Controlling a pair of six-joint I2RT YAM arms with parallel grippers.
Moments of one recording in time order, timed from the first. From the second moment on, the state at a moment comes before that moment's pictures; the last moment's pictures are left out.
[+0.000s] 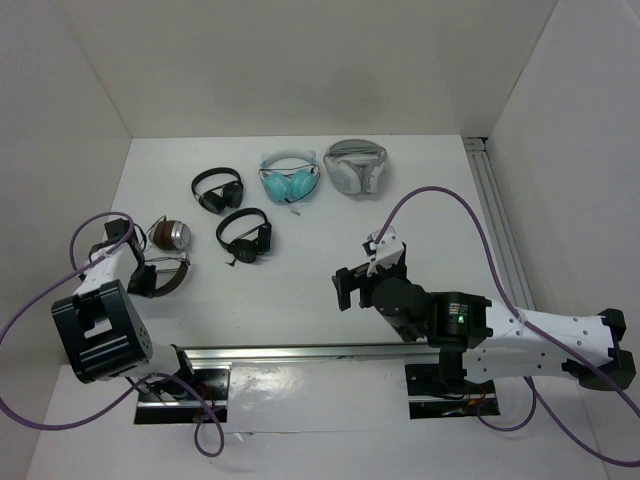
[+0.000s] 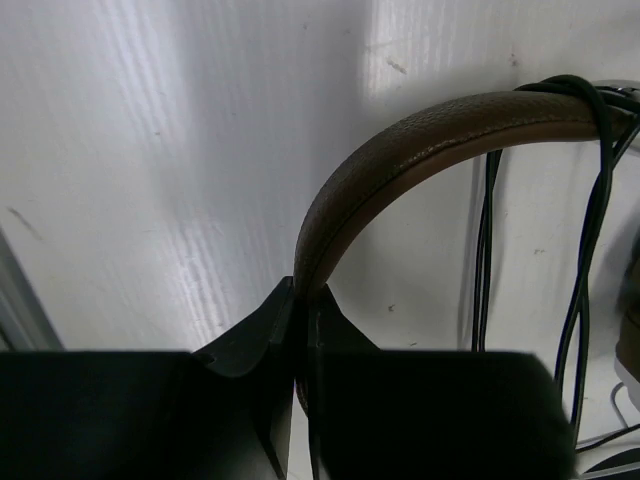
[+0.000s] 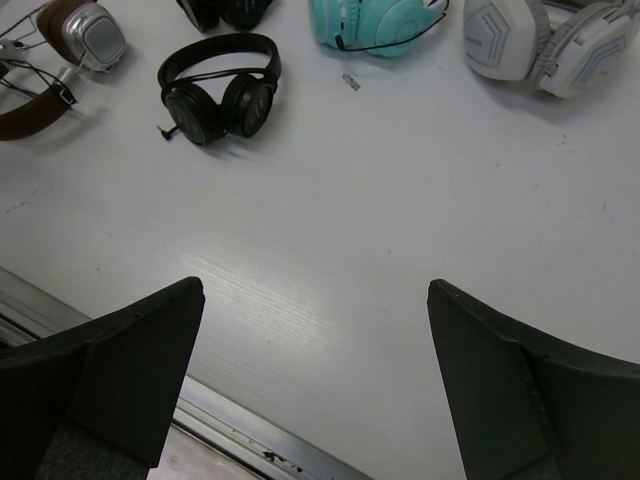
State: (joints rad) left arm 0.45 1.38 0.80 -0.76 -0.33 -1.07; right arm 1.36 0.88 0.87 -0.44 0.85 0.42
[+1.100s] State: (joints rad) left arm 0.46 0.79 0.83 -0.70 0.06 -0.71; right arm 1.39 0.88 1.05 -0.58 0.81 0.49
